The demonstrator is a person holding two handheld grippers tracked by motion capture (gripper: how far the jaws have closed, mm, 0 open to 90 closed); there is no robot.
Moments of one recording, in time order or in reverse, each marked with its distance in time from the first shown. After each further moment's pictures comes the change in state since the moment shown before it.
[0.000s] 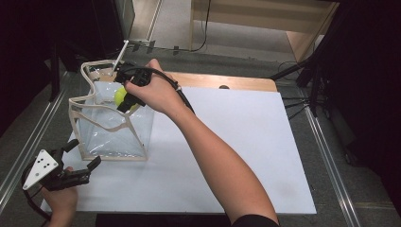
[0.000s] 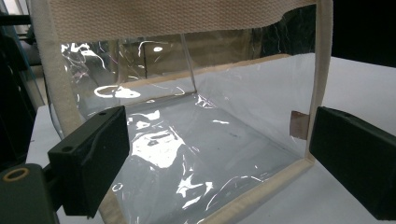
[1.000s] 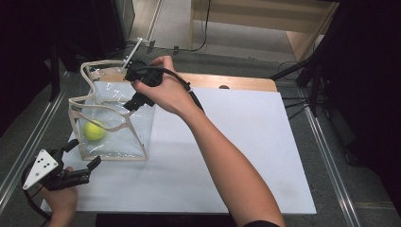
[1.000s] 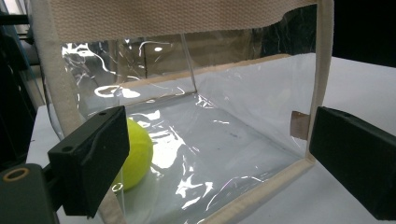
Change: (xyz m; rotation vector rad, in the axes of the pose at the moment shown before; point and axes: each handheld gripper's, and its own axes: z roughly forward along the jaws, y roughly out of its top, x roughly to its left) left arm 0.000 0.000 0.000 -0.001 -0.001 -0.003; right arm 0.011 -0.022 -0.032 -0.086 -0.094 0.033
